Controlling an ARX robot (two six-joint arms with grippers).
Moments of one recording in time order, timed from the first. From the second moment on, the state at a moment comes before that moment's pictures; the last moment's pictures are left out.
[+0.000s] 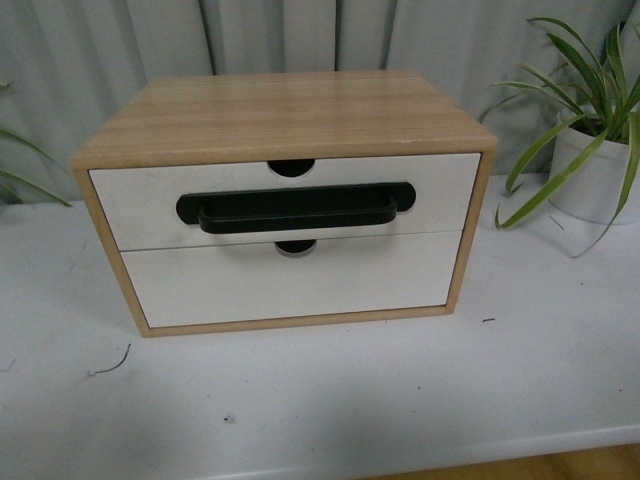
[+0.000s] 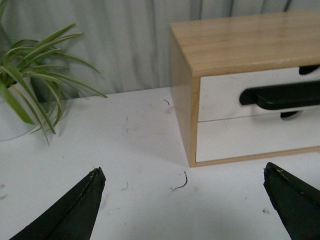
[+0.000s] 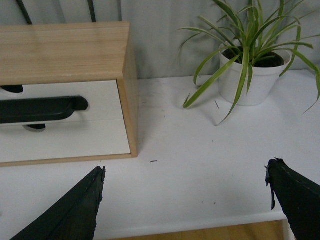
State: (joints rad) left arm -0.18 0.36 0.11 0.10 -0.21 0.03; right arm 0.32 0.59 0.27 0.11 0.26 0.04
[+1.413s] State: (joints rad) left arm 0.00 0.01 0.01 0.00 0.00 -0.01; right arm 0.00 0.07 0.01 0.01 0.00 0.00
